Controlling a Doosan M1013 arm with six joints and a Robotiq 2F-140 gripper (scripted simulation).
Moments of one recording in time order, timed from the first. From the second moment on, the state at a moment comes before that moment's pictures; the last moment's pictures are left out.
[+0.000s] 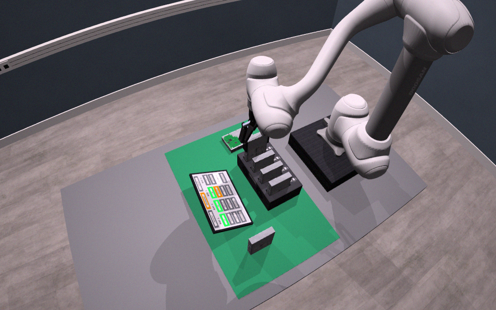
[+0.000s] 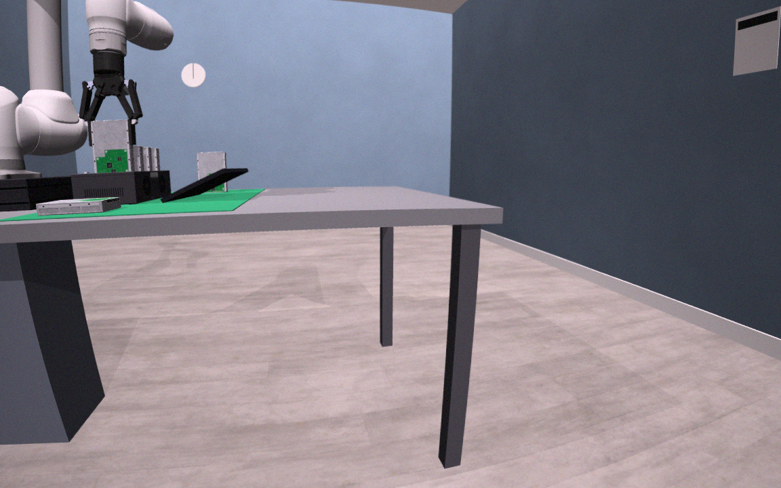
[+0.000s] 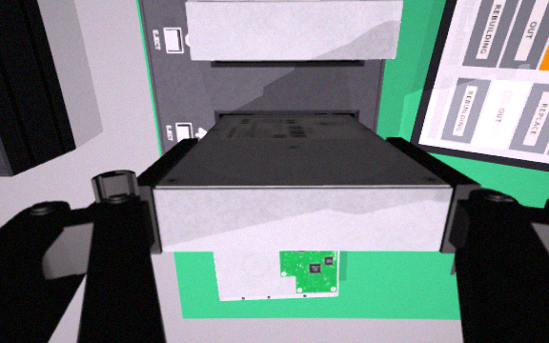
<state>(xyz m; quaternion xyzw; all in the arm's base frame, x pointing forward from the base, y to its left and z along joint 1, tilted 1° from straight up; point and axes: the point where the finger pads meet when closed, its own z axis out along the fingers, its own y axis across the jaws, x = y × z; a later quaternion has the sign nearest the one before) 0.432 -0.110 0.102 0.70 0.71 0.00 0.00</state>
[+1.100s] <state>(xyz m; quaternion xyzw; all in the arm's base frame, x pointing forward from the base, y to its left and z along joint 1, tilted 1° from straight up) 0.433 -0.110 0.094 0.70 0.71 0.00 0.00</state>
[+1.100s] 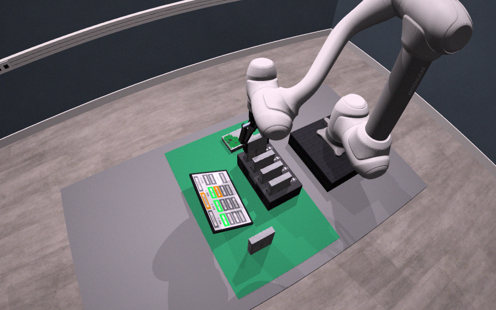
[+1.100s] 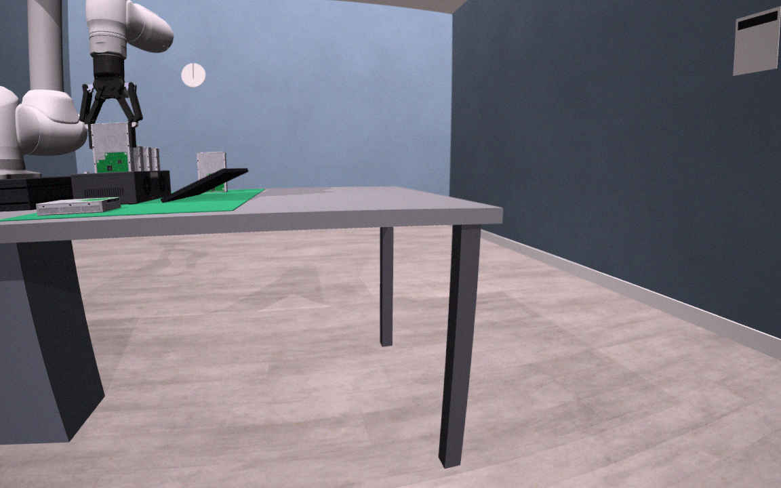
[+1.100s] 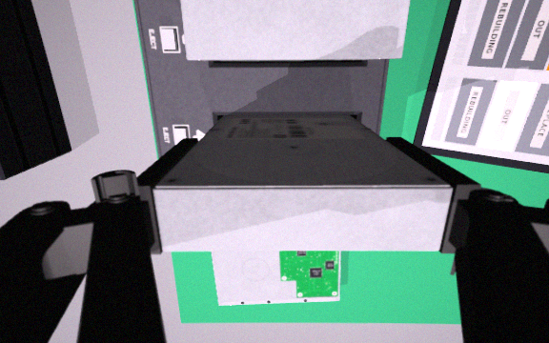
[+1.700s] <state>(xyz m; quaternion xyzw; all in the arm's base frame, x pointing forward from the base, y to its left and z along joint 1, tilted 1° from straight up) 0.433 -0.110 0.082 0.70 0.71 0.00 0.00</state>
